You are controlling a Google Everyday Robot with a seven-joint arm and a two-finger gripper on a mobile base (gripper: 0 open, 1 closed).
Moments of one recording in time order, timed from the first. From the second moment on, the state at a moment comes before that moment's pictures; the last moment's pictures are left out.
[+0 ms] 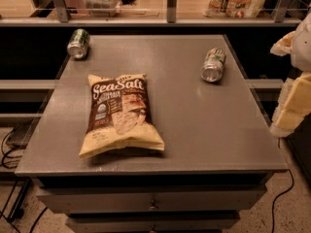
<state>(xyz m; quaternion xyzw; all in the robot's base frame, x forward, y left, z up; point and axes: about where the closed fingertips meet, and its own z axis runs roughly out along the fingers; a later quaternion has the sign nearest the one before) 0.438 -0.217 0.976 -0.60 0.78 -0.03 0.16</state>
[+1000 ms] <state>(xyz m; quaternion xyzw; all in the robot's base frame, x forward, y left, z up) 0.446 -0.219 0.978 -0.59 0.79 -0.03 0.18</state>
